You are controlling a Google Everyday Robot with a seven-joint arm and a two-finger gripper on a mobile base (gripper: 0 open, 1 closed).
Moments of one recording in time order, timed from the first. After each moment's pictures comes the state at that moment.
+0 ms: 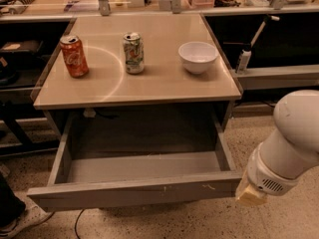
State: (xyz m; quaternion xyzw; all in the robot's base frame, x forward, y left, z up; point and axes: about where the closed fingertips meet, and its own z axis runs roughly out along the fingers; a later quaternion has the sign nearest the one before) arm 0.344 -0.204 0.727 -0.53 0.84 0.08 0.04
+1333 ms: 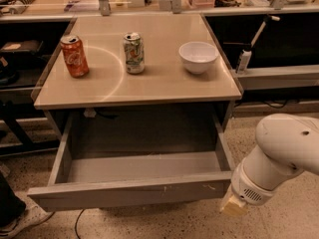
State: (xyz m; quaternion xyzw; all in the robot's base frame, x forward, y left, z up) arm 0.340 -0.179 0.662 -0.51 0.85 0.14 0.02
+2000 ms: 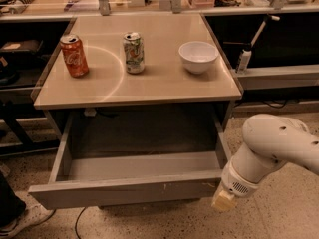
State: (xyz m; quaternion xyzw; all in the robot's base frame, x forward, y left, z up) arm 0.365 -0.168 0.627 -0.51 0.84 0.17 0.01
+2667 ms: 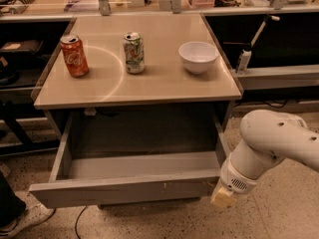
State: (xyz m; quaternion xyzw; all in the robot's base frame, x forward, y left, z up) arm 0.373 -0.163 0.634 -0.52 0.84 0.16 0.02
